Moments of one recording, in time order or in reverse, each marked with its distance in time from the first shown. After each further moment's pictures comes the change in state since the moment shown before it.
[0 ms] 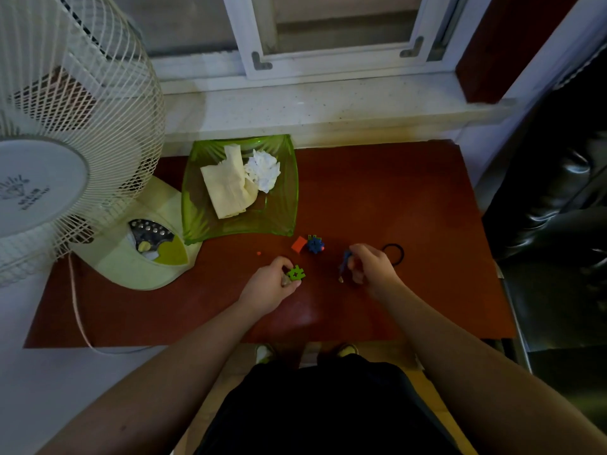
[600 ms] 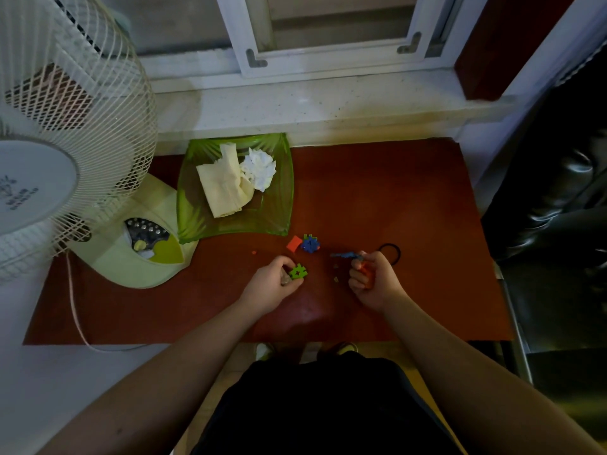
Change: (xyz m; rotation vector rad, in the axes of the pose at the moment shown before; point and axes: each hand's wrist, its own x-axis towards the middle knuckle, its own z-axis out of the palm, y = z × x) left_hand 0.002 0.009 0.007 -0.056 0.028 0.010; right_hand -0.001 0.020 -0.015 0.748 -0.145 0.207
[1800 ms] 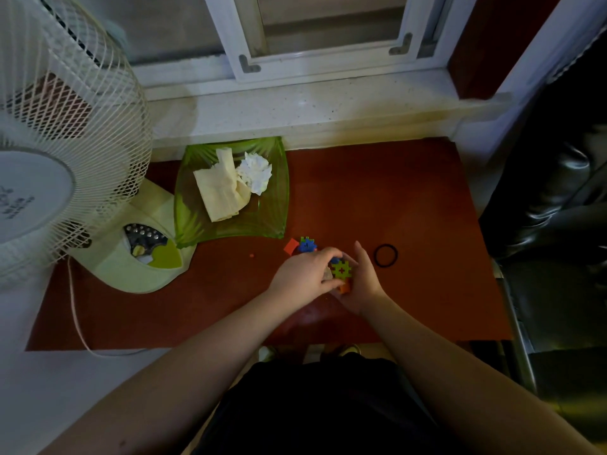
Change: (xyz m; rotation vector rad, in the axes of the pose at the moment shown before) left_hand 0.006 0.090 -0.004 0.320 0.039 0.389; right_hand -0.003 0.013 0.030 -0.139 0.082 0.057
